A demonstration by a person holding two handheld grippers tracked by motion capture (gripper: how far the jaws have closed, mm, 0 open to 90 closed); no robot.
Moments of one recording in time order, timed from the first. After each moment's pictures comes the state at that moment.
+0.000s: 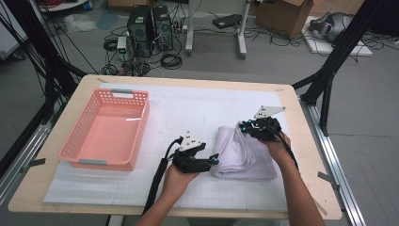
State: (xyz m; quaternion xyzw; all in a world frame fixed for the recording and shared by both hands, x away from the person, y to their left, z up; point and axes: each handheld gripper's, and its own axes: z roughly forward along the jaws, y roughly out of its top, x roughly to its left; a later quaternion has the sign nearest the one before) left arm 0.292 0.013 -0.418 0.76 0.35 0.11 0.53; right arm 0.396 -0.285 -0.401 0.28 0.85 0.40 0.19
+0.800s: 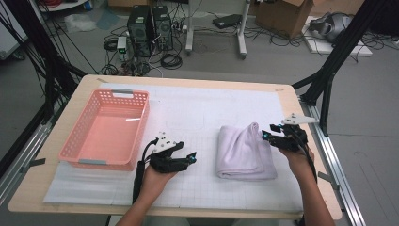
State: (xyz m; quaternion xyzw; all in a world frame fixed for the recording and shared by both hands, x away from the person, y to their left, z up) left arm 0.294 0.071 -0.432 0.75 0.36 0.14 0.53; right arm 0.347 -0.344 -0.389 0.41 0.79 0.40 0.23
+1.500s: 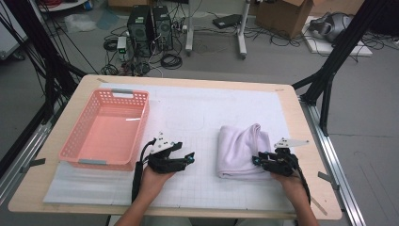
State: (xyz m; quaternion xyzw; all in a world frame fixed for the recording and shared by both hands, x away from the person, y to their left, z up) left arm 0.295 0.077 -0.438 0.75 0.37 0.14 0.54; right arm 0.302 -0.330 -0.440 0.42 0.80 0.43 0.08
